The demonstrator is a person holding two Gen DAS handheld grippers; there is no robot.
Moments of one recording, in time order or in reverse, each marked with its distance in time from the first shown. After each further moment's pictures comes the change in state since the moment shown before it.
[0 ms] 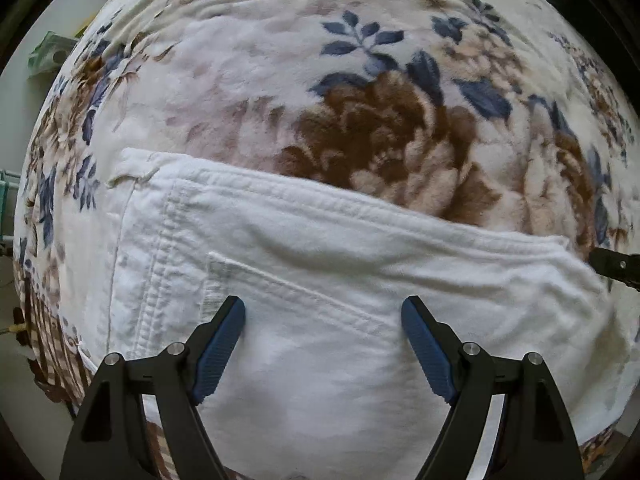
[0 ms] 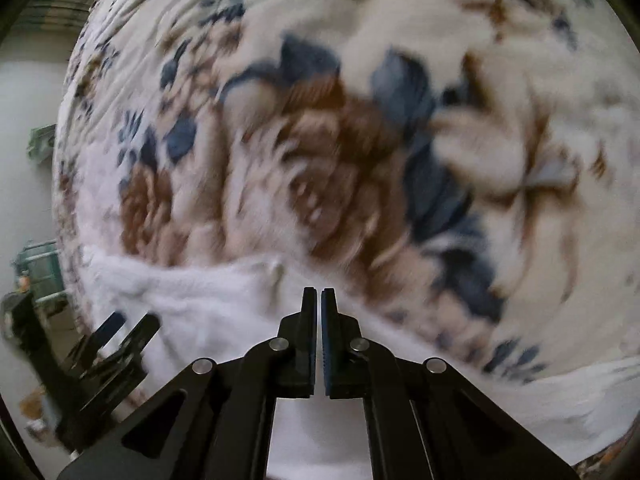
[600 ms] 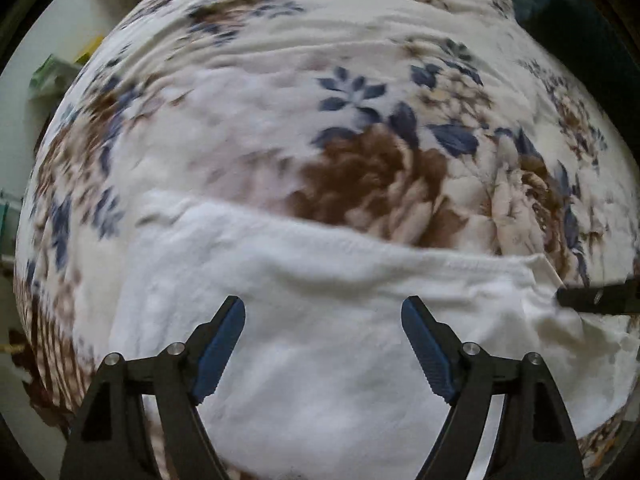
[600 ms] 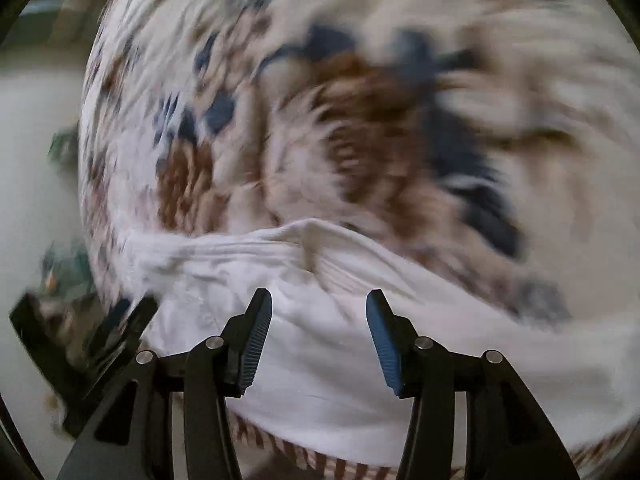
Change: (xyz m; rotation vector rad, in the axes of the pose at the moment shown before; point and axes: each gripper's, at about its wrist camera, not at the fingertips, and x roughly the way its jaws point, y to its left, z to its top) left arm -0.033 -0.004 -0.002 0.055 -0.123 -0.025; right arm 0.004 0.017 -0.036 0.004 0.133 0.164
